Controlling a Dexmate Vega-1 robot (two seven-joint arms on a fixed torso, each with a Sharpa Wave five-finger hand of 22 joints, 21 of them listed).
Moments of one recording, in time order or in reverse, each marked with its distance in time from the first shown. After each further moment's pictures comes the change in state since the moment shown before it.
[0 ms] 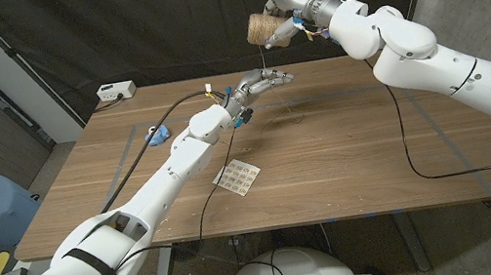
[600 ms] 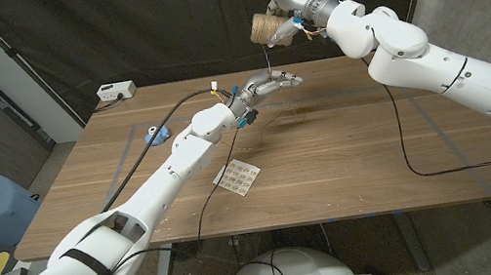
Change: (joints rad) left arm -0.002 0.021 0.026 -0.056 -0.008 0.027 -0.054; left_hand 0.000 0.000 0.000 0.000 0.008 0.018 -0.004 0.007 0.000 0.011 0.000 0.000 0.010 0.014 -0.003 -0.006 0.000 0.012 0.002 0.004 0.000; right arm 0.026 0.026 -0.027 0.060 -0.030 -0.018 -0.005; right_hand 0.001 -0.001 0.000 0.000 -0.001 0.000 0.000 0.003 0.001 0.004 0.000 0.000 0.000 0.008 -0.001 -0.003 0.004 0.005 -0.005 0.000 0.000
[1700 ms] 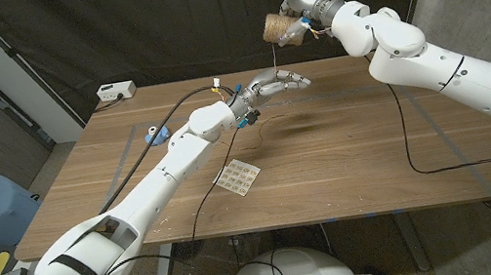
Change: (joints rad) left arm 0.015 0.058 0.012 -0.122 -0.022 0.038 -0.062; left_hand 0.003 0.003 -0.010 0.004 0.000 -0.004 0.004 -0.007 0.000 0.009 0.002 -0.015 0.018 0.005 0.005 -0.007 0.003 0.000 0.000 0.000 0.004; right arm 0.019 0.006 -0.019 0.073 -0.009 -0.043 0.007; right_hand -0.001 0.001 -0.008 0.000 0.001 0.009 0.002 -0.003 0.000 0.007 0.000 0.004 -0.005 0.011 0.000 -0.006 0.005 0.005 -0.005 0.000 0.000
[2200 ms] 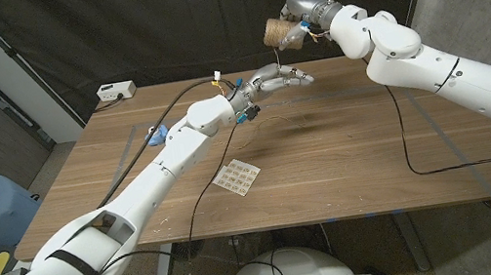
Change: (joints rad) left arm -0.027 0.013 0.010 -0.022 -0.002 0.003 -0.037; left_hand 0.001 0.001 -0.001 -0.001 0.006 0.004 0.004 0.000 0.000 0.005 0.005 0.000 0.009 0.000 0.000 -0.004 0.000 0.000 0.000 0.000 0.000; right arm 0.004 0.012 -0.012 0.028 0.011 0.000 0.004; right_hand 0.000 0.000 0.000 0.000 -0.001 0.000 0.000 0.001 0.000 0.000 0.000 0.000 0.000 0.005 -0.005 -0.003 0.000 0.000 0.000 0.000 0.000
